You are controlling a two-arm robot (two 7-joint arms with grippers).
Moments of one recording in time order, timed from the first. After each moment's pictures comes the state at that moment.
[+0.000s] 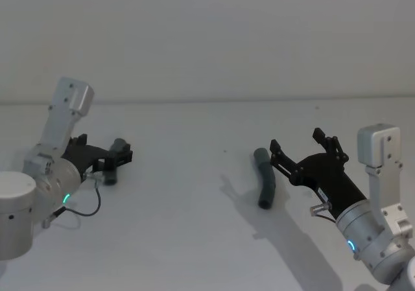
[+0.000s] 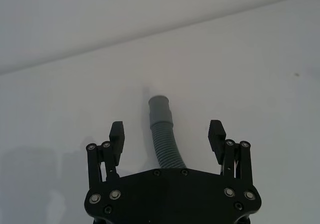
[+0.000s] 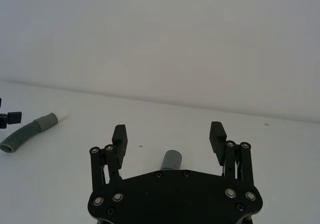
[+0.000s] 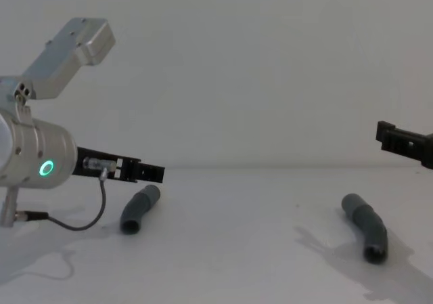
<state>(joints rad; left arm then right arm) -0.35 0.24 0.33 -1.59 -0.27 0.62 -0.02 -0.01 0.34 -0.23 -1.77 0.29 0.03 0.07</state>
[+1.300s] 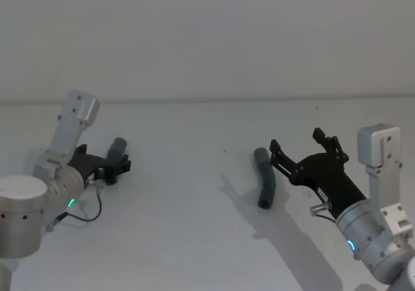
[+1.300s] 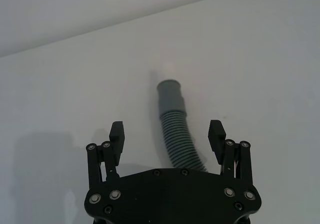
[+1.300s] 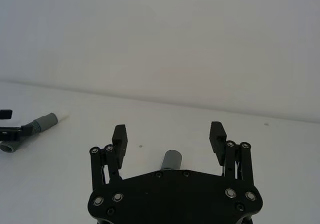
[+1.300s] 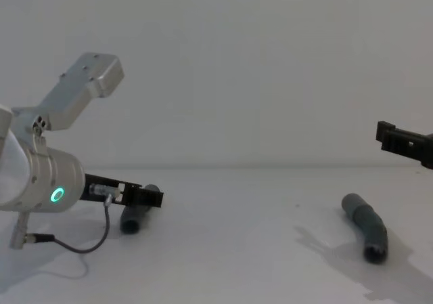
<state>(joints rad) -0.39 0.22 0.35 -1.46 -0.22 0.59 -0.03 -0.01 0.34 -0.23 -1.77 0.29 0.03 0.07</state>
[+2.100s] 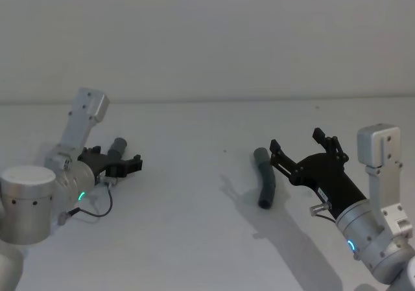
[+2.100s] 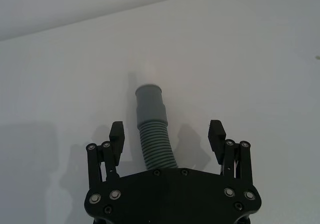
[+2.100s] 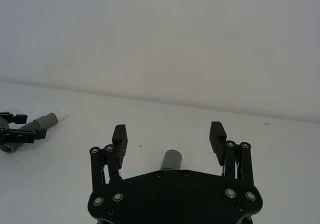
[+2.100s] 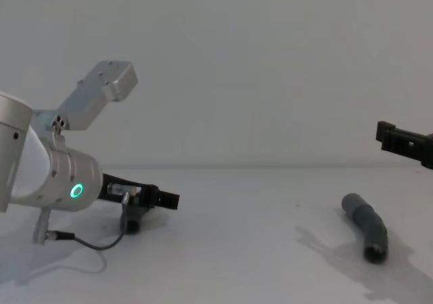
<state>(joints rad) -0.45 0.17 0.34 -1.37 -0.23 0.61 -0.09 -0.01 0.34 -0.23 -1.77 0.29 0.03 0.07</state>
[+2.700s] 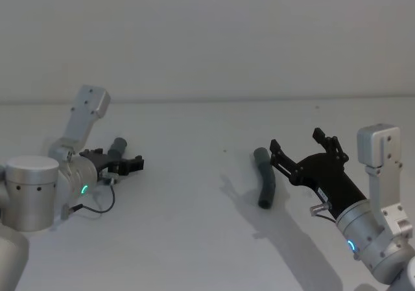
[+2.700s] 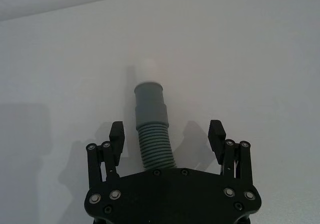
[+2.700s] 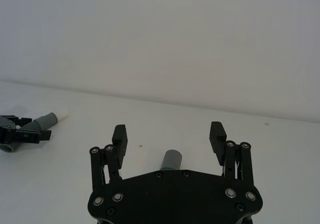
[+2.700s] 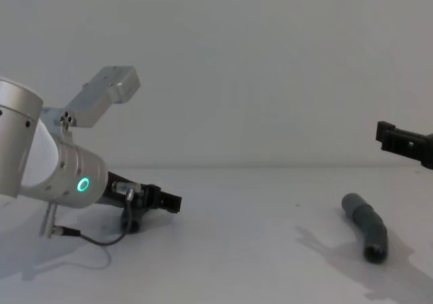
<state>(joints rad) -0.50 0.14 0.33 -1.31 -0.24 0.68 -0.10 -0.01 0.34 -0.23 -1.77 0.29 0.03 0.07</state>
